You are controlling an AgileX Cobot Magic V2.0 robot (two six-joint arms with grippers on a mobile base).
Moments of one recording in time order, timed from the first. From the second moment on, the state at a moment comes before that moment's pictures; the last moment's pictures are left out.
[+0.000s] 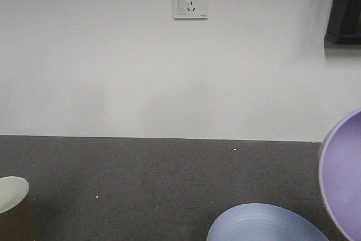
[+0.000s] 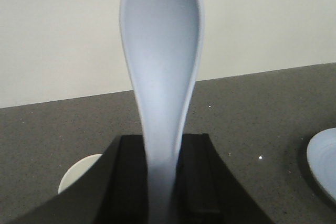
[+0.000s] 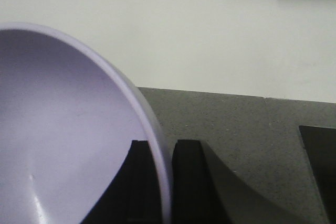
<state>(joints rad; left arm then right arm) -0.28 0.66 -0.97 -0.01 0.66 -0.03 -0.16 0.61 -0.94 0.45 0.76 -0.34</state>
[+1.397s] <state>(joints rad) -0.28 0.66 -0.97 -0.01 0.72 -0.03 0.06 1.59 -1.11 0.35 0.83 -0.22</state>
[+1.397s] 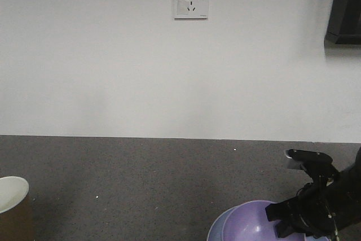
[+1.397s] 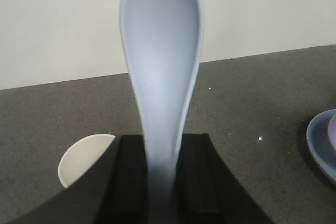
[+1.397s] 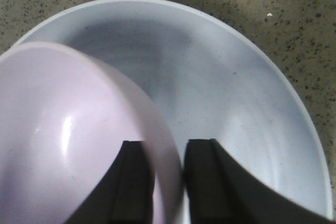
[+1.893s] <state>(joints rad) -0.28 0.66 -0.97 -0.01 0.73 -0.03 0.06 1.50 -1.17 0.35 0.86 -0.22</state>
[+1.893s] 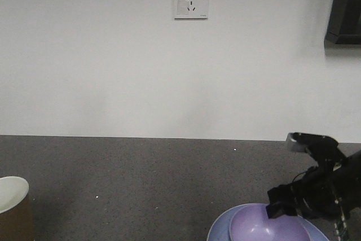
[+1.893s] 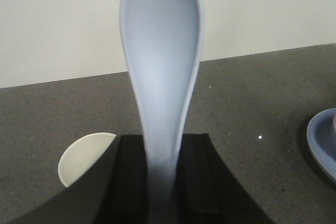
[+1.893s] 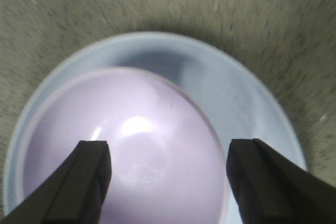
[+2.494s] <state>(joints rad) -0.28 0.87 -1.05 -0.19 0.93 0.26 0.06 0.83 -1.13 0.15 0.94 -0.10</state>
